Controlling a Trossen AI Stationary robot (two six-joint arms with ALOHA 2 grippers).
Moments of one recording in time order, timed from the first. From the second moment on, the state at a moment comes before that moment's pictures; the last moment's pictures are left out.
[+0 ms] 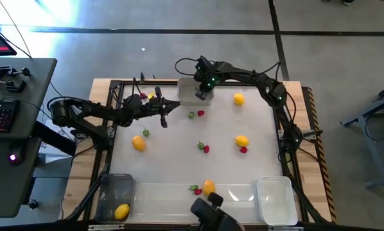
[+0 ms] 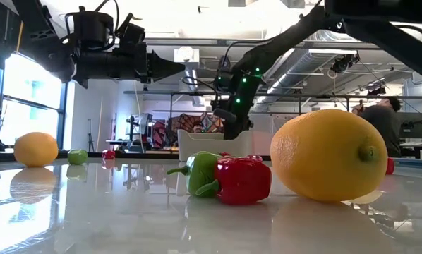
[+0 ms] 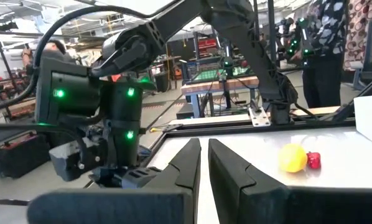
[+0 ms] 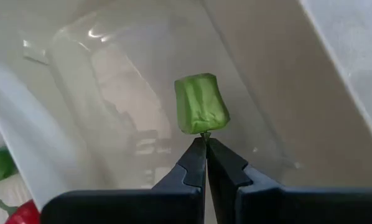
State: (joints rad) left arm 0.42 1.45 0.38 1.17 0.20 0.17; right arm -0.63 2.25 1.86 -0.76 -0.08 -0.14
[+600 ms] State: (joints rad) left arm 0.42 1.45 0.38 1.17 0.20 0.17; right arm -0.59 2.25 1.91 -0.88 0.02 -0.22
